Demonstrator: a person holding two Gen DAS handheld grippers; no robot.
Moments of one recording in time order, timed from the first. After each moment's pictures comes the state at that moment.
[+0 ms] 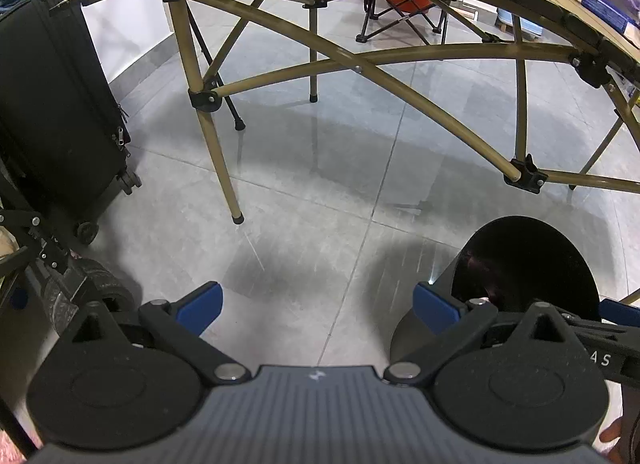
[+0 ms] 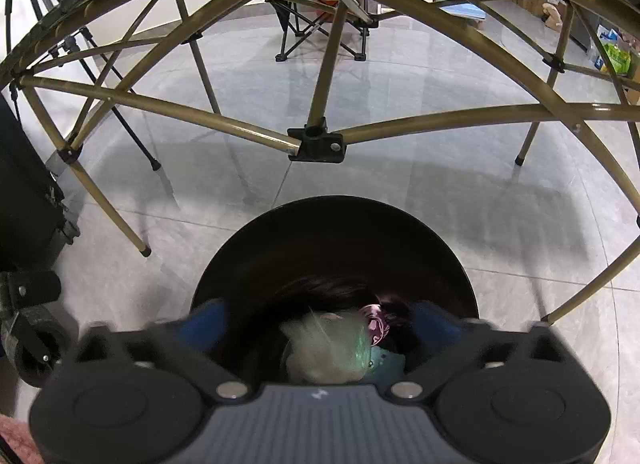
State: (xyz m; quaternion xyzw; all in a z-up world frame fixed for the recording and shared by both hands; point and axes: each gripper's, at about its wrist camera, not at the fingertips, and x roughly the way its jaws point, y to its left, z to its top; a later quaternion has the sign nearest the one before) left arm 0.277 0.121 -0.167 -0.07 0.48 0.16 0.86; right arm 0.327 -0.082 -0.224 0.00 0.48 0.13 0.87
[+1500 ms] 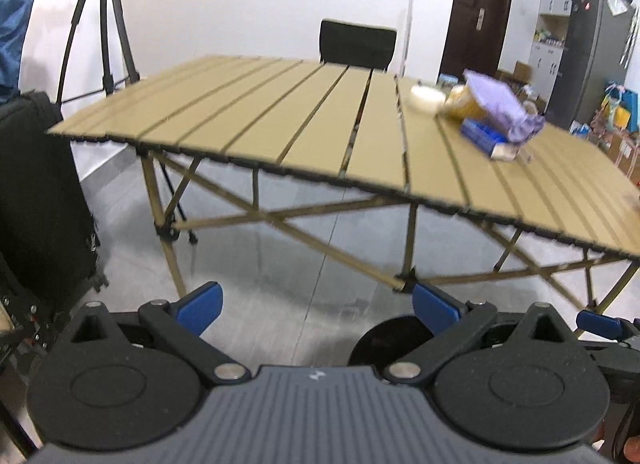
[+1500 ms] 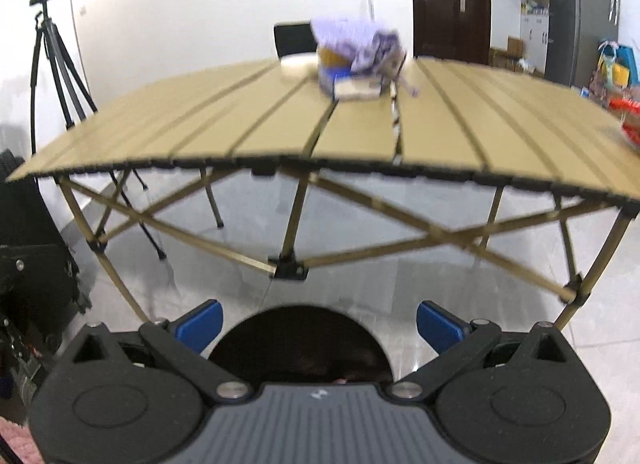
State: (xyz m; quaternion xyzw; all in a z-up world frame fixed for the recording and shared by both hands) left arm 0.243 0.069 -0.048 -0.07 0.33 0.09 0.94; right arm 0.287 -0.142 -0.113 0.01 0.35 0.12 0.93
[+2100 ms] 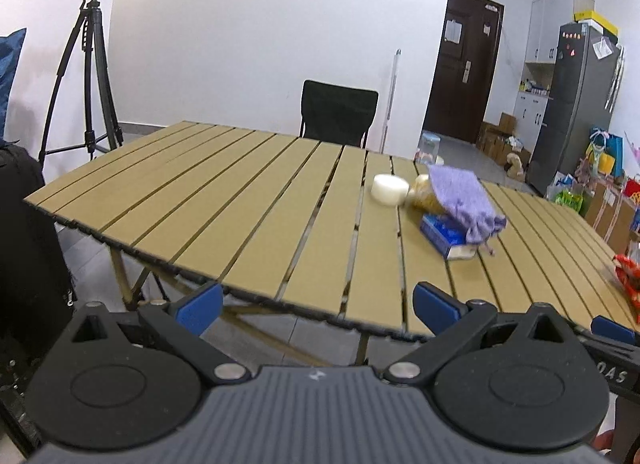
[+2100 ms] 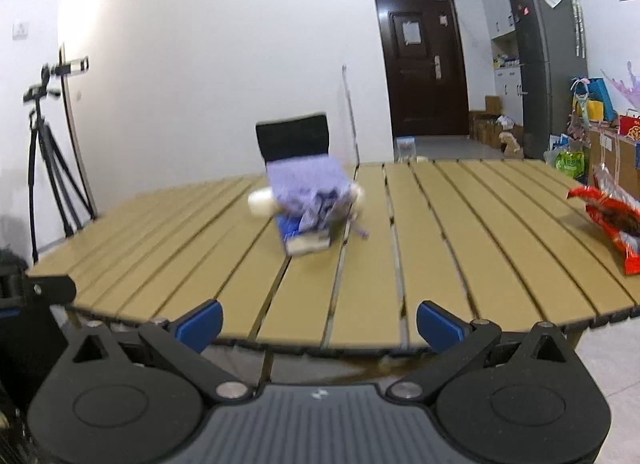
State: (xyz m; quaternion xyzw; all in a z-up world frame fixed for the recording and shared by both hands) left arm 0.289 0.037 0.009 -0.08 0.25 0.09 0.96; right arm 0.317 -0.199 -0.038 0.07 0.22 0.11 0.97
